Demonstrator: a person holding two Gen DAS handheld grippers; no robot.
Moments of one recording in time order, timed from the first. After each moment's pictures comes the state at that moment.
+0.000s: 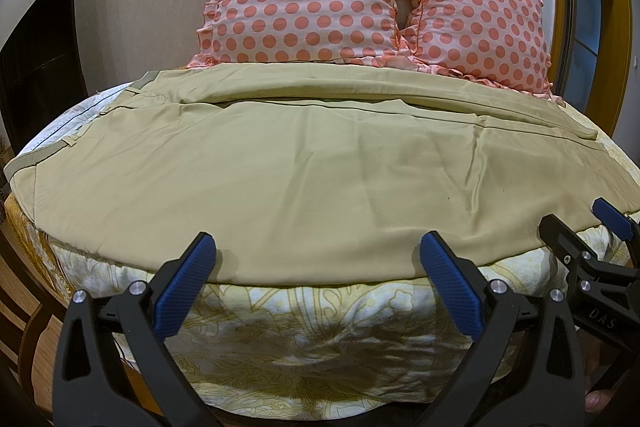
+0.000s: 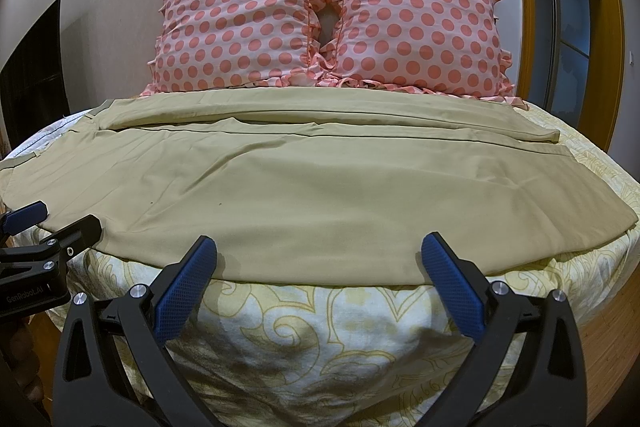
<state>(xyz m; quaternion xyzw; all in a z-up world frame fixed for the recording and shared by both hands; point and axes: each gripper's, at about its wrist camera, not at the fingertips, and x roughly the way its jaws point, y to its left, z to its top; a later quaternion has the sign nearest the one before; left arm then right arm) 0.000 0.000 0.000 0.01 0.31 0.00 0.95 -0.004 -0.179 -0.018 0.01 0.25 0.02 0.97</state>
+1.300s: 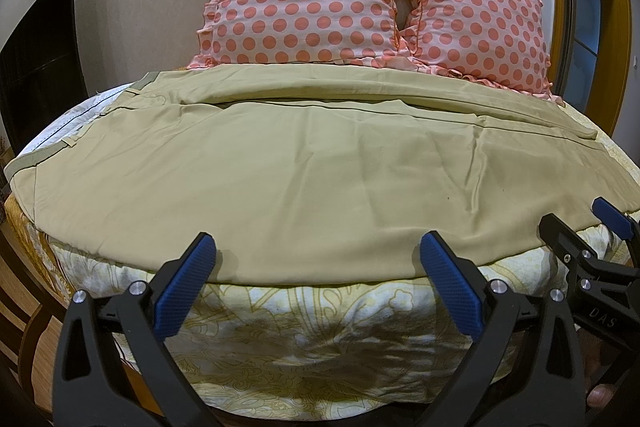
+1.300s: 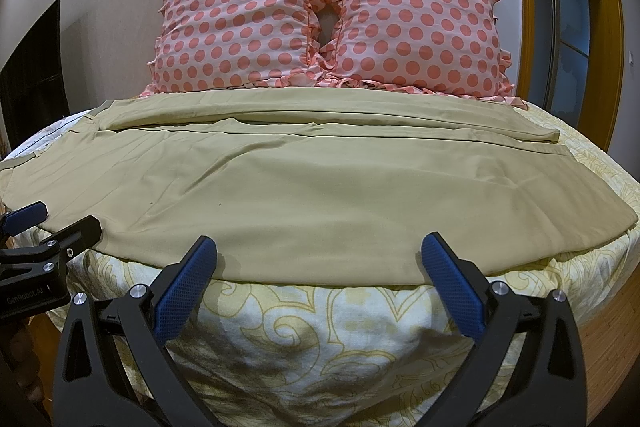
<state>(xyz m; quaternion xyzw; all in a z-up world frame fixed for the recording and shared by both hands) 0.000 0.000 0.000 0.01 0.31 0.00 0.95 -0.003 -0.179 -0.017 0.01 0.24 0.02 0.97</state>
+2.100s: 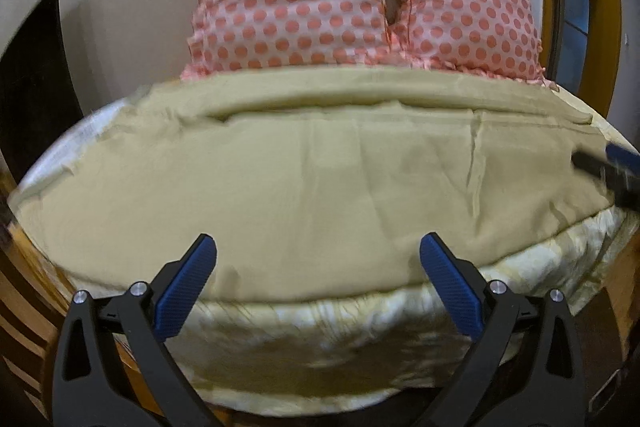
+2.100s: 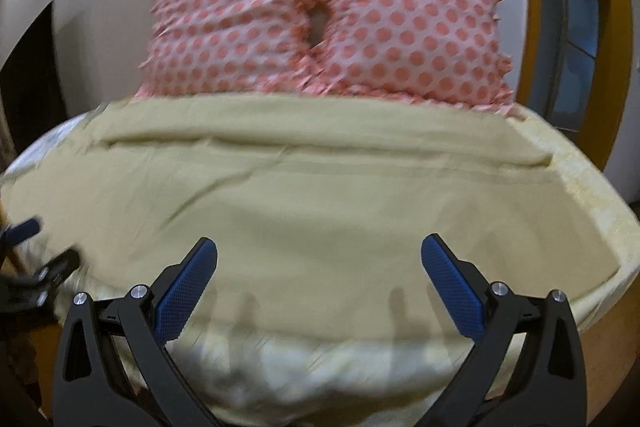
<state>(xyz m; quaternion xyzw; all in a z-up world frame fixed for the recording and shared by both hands) 0.004 0.004 0.021 0.05 0.30 -0.01 0.95 0.032 -0.223 0.033 0.01 0.28 0.02 0.96</state>
